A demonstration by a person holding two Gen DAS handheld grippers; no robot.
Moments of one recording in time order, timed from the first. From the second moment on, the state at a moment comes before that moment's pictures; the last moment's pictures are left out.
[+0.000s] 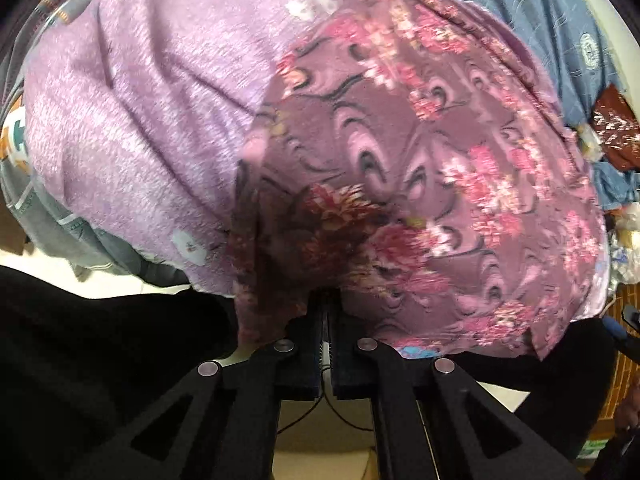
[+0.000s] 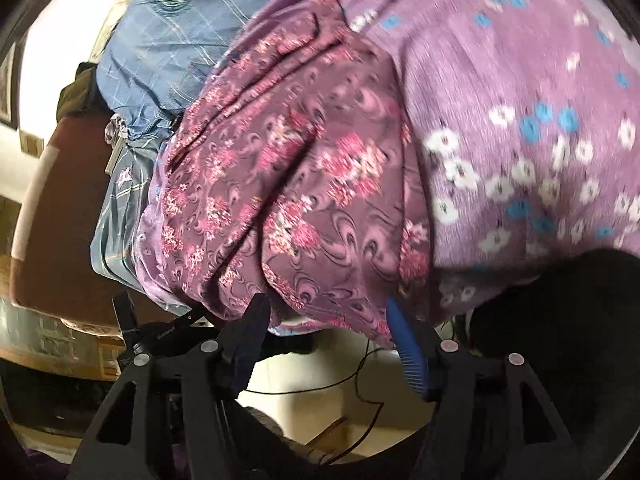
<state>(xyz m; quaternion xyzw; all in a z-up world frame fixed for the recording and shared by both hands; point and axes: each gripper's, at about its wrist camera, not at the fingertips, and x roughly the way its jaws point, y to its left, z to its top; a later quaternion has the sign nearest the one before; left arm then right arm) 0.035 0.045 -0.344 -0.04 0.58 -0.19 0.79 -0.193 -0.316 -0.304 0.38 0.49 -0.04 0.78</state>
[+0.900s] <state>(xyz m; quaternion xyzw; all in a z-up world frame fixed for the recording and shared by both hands) 0.051 0.008 -0.377 -0.05 0.58 -0.29 0.76 -0.209 -0.275 -0.273 0.22 0.53 0.01 0.82</state>
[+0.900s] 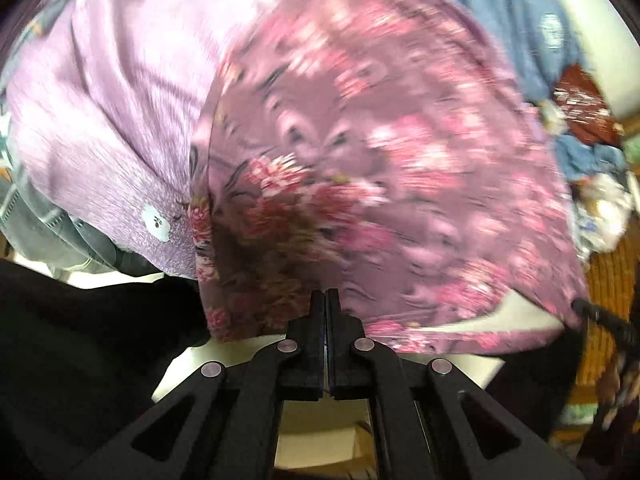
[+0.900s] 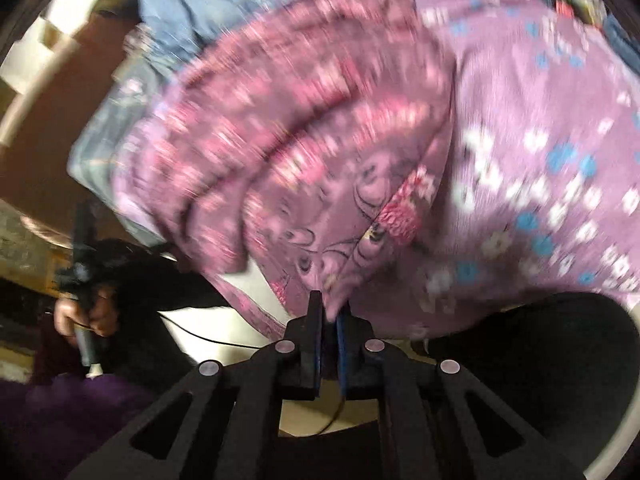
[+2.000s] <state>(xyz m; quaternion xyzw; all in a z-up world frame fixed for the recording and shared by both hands) 0.123 -0.017 -0.490 -0.12 0.65 -0.22 0.72 -0.198 -0.304 -0.344 0.33 0.57 -0.05 0.75</state>
